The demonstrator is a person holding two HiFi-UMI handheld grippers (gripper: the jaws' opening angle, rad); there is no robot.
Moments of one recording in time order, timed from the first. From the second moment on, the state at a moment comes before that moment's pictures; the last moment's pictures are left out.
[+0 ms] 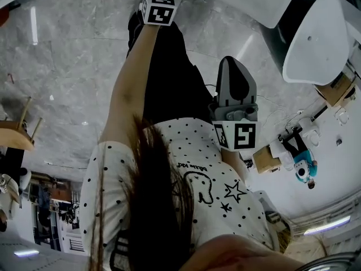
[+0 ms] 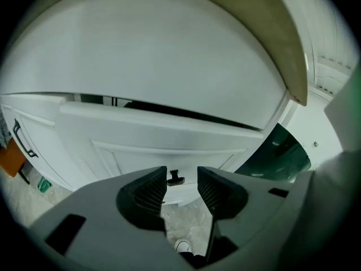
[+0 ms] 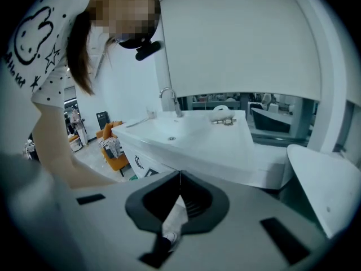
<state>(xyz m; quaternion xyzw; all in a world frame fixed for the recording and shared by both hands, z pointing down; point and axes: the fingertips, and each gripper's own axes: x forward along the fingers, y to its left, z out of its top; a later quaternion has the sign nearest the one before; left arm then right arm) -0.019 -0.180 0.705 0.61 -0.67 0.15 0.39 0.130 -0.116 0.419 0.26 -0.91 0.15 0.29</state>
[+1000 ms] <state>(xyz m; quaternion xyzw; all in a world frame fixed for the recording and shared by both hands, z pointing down) -0.058 -0.114 0.549 0.60 -0.74 0.11 0.29 0.107 -0.095 0.378 0.28 -0.91 0.18 0.24</state>
